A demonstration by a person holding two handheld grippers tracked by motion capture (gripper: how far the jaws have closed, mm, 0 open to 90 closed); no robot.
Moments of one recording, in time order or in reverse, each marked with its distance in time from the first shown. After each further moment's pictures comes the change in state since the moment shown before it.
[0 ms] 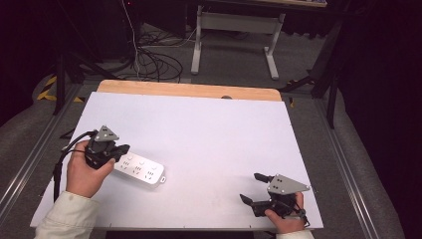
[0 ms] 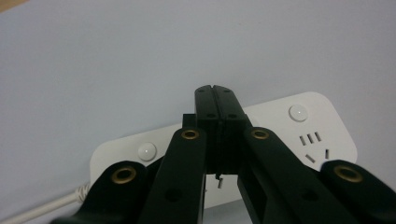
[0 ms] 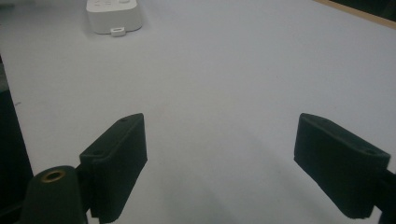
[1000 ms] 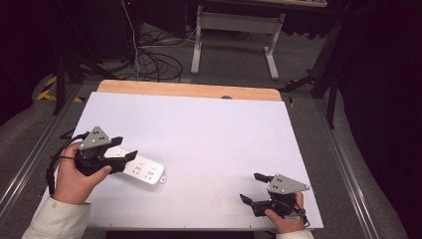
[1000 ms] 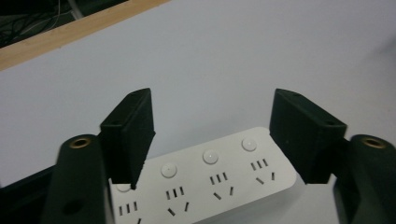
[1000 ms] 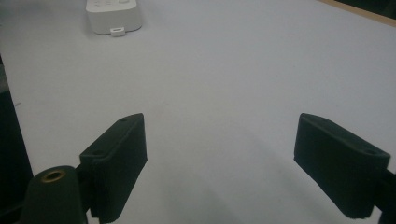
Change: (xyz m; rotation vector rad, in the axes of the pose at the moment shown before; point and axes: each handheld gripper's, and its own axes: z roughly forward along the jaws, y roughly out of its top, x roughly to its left) left arm -0.016 -0.001 -0.033 -0.204 -0.075 0.033; right arm -0.001 -0.001 0.001 0.002 0.001 0.005
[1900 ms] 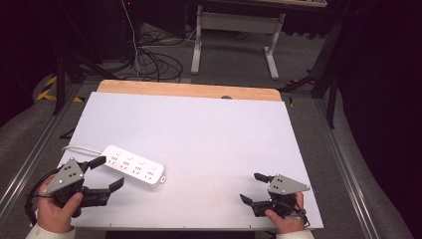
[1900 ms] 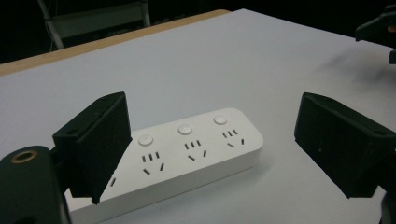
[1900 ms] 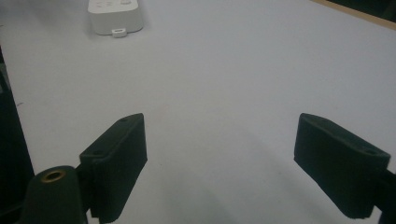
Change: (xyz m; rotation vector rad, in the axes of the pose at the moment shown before) left arm -0.007 -0.085 -0.028 -0.260 -0.075 -0.006; right arm 0.001 0.000 -0.001 -0.005 0.003 -0.006
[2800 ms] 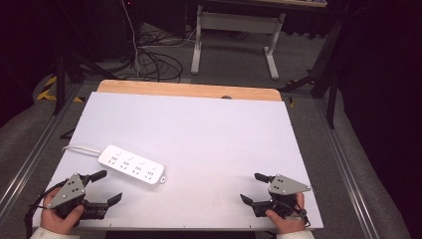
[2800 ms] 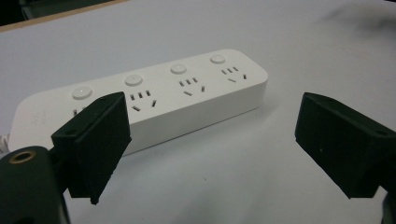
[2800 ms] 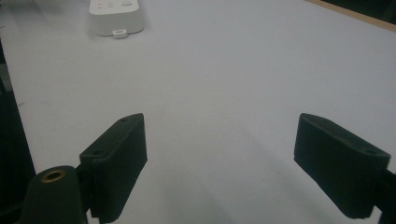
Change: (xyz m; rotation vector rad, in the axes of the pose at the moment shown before) left arm 0.008 -0.050 0.005 0.058 -0.045 0.063; right arm 0.000 0.000 -0.001 -0.006 0.001 -0.002
